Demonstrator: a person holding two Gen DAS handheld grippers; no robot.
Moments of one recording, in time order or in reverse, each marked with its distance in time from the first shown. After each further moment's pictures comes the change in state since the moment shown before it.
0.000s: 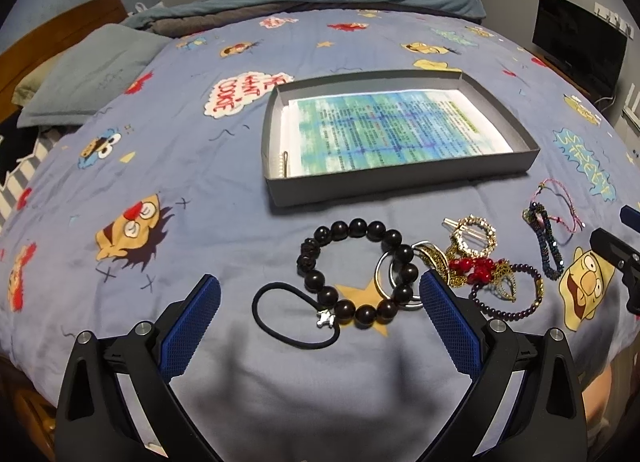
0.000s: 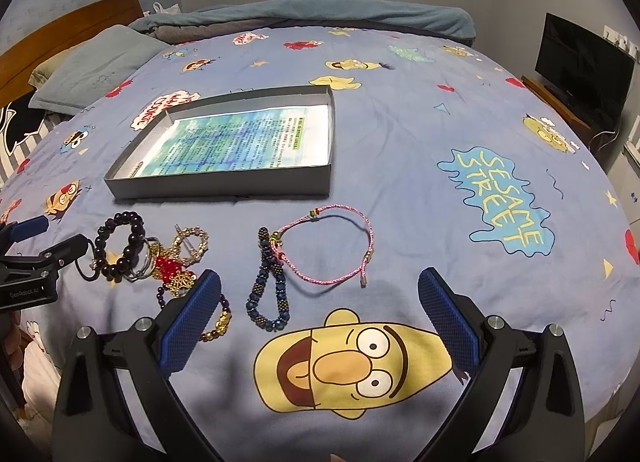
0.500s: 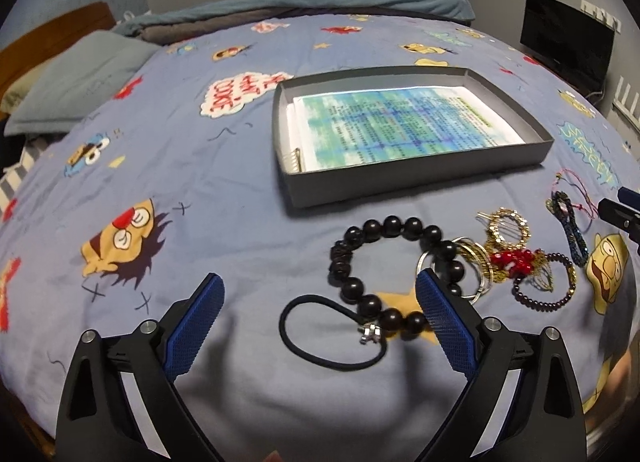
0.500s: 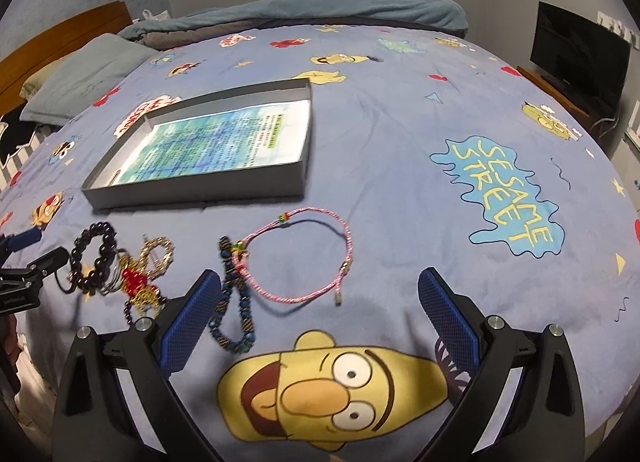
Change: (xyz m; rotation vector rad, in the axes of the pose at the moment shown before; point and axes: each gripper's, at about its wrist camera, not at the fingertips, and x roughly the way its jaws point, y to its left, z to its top) left arm 0.028 0.030 -0.007 0.031 -0.039 -0.043; right arm 0.027 -0.026 0.002 0.051 -0.016 0.007
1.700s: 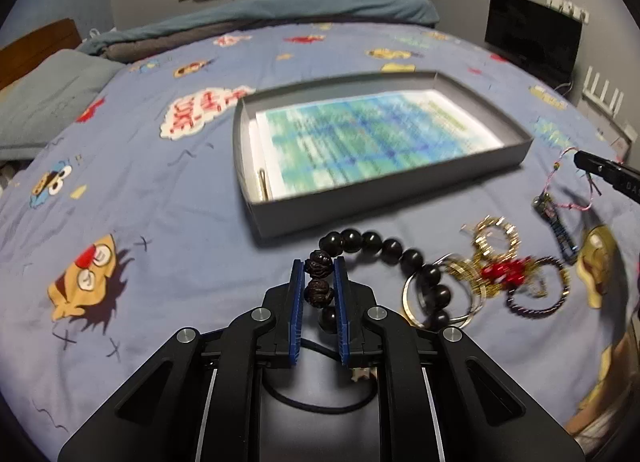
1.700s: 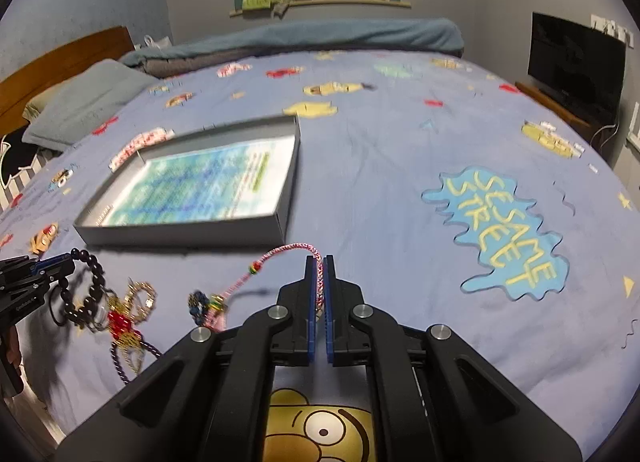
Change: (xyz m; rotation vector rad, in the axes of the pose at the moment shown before) left arm 0.010 -0.003 0.012 0.080 -0.062 -0.117; right arm -0.003 -0.014 0.020 -0.001 -0.132 0.019
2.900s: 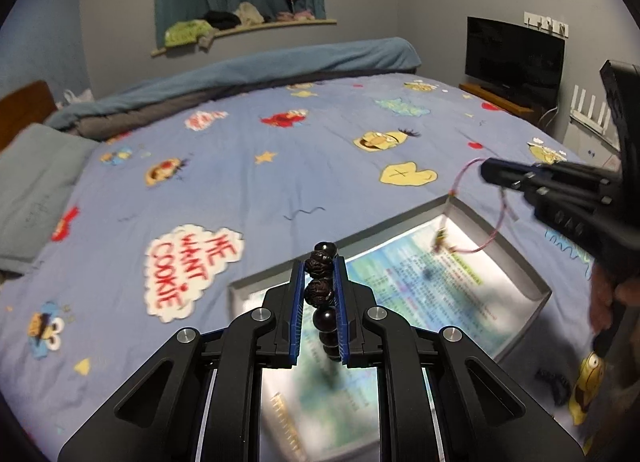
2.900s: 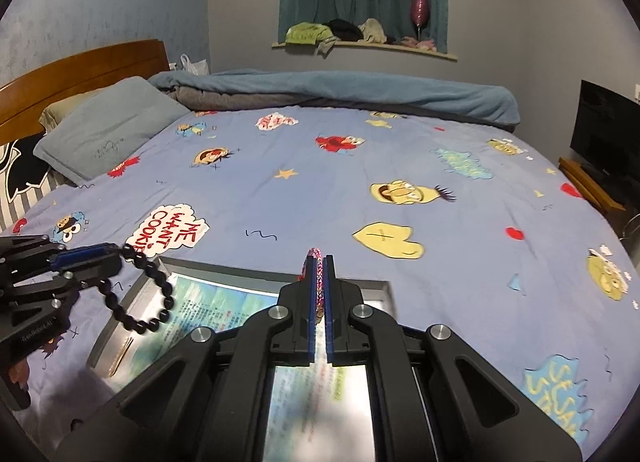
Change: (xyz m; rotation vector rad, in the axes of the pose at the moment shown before) left arm 0.036 0.004 0.162 0.107 -0.139 -0.049; right arm 0.086 0.090 0.150 -0.122 -0.107 0.075
